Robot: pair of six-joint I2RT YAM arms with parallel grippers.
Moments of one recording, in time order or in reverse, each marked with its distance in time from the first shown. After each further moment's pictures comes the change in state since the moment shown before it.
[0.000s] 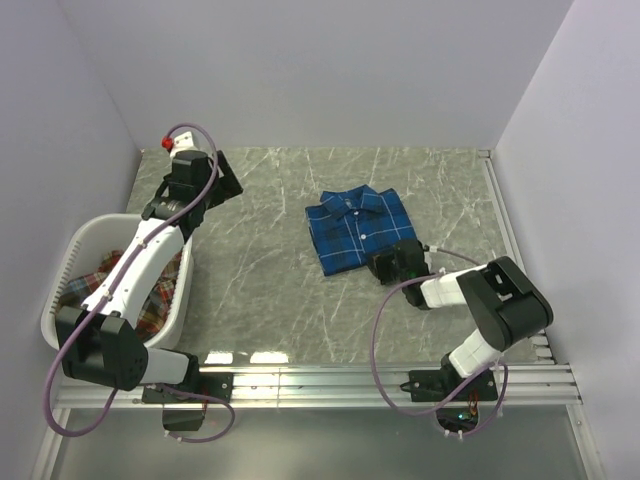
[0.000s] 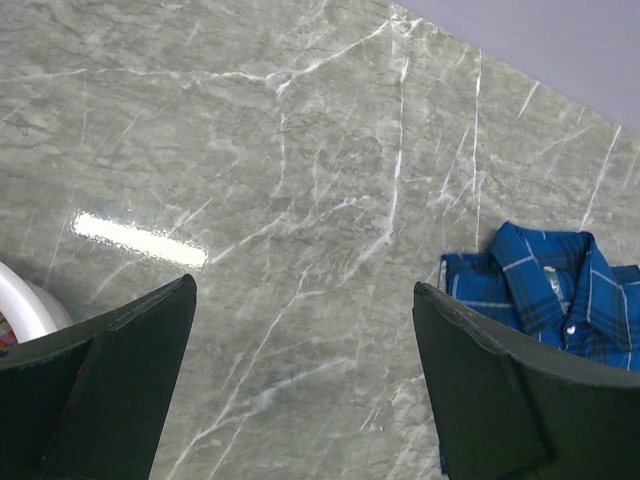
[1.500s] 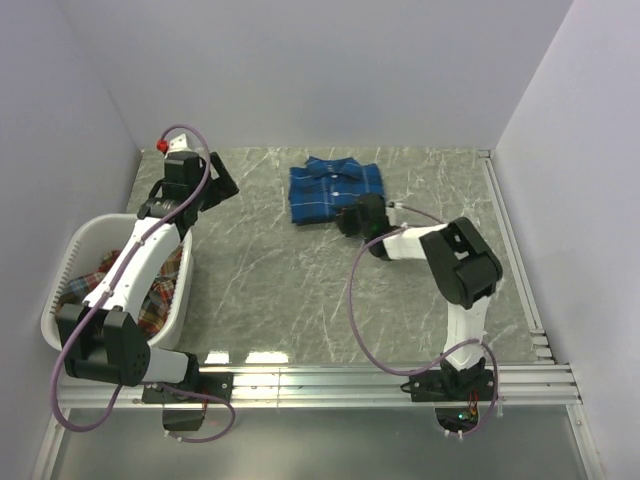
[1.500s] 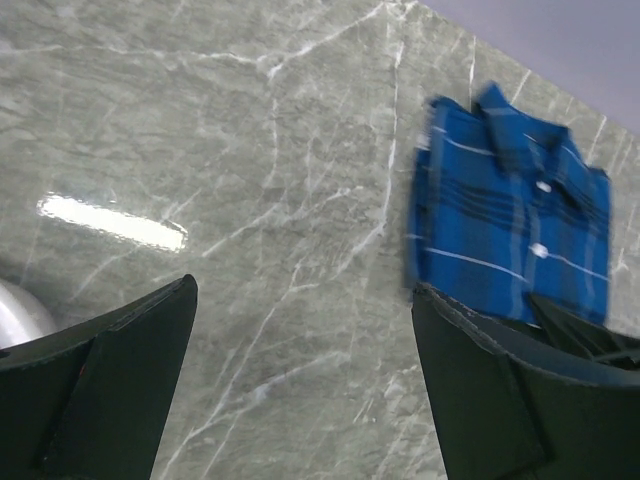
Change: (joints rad) left arm 0.064 0.009 -0.018 0.013 0.103 -0.014; right arm 0.033 0.351 0.555 -0.101 0.078 0.065
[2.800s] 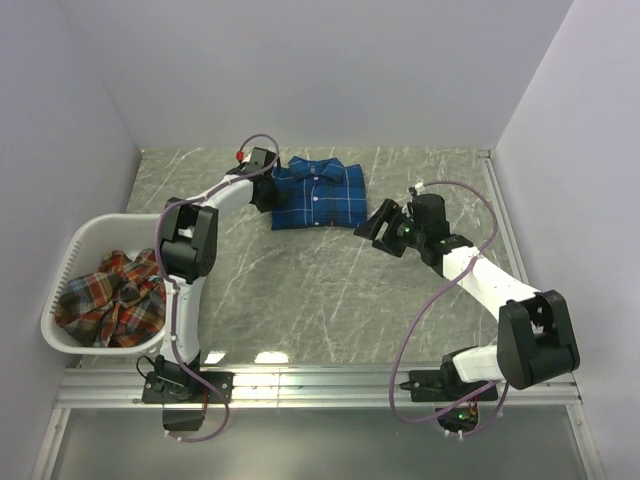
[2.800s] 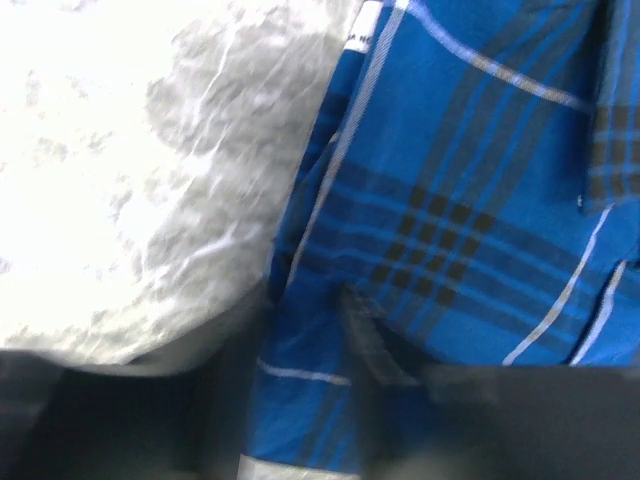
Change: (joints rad) left arm -0.167 0.850 0.506 -0.065 0.020 -0.214; right arm -0.154 -0.584 -0.178 -0.462 -0.502 -0.880
